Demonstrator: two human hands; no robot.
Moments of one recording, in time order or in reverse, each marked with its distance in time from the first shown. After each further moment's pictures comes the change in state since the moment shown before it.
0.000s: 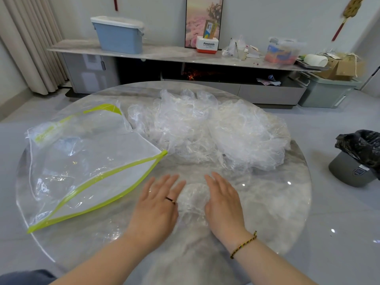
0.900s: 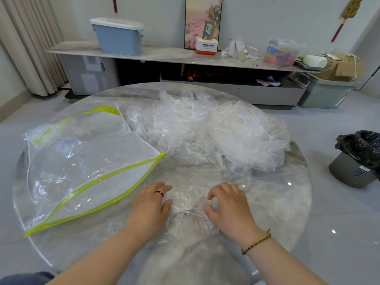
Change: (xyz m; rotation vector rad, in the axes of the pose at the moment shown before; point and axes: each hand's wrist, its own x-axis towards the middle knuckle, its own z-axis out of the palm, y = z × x) left_hand 0.010 -0.017 0.016 -0.238 -0.219 -0.259; right_hand 0.002 0.018 -0.017 0.026 -0.137 -0.113
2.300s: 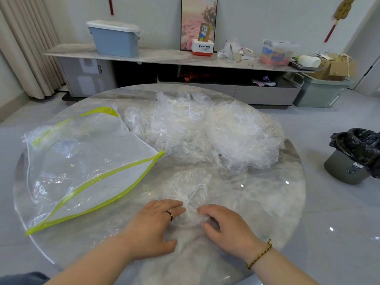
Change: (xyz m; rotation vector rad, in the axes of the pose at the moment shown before) left_hand -0.024 0.000 -0.005 0.124 -0.229 0.436; right_hand -0.029 0.003 0.015 0.341 -0.074 -0.128
